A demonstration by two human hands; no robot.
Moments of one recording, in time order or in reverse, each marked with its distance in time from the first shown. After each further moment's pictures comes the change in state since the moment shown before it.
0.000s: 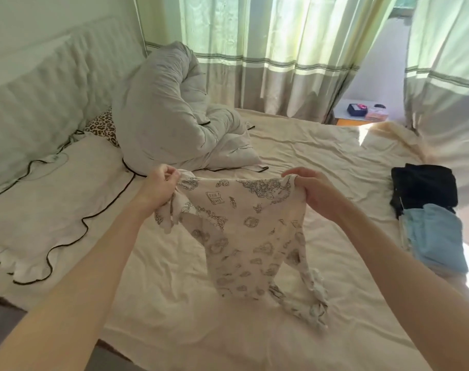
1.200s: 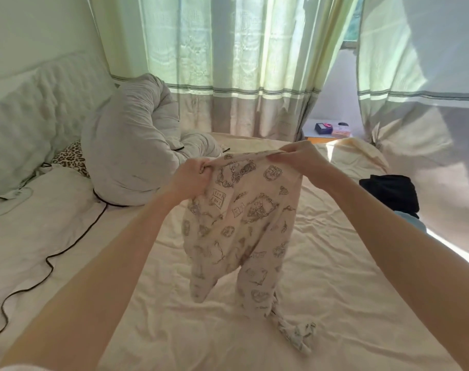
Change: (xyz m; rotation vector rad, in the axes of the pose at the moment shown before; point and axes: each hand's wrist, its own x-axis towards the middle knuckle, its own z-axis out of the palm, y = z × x) left_hand 0.012 0.113 0.058 0.135 -0.173 0.422; right_hand 0.019 -0.079 -0.045 -0.356 0.226 -0.118
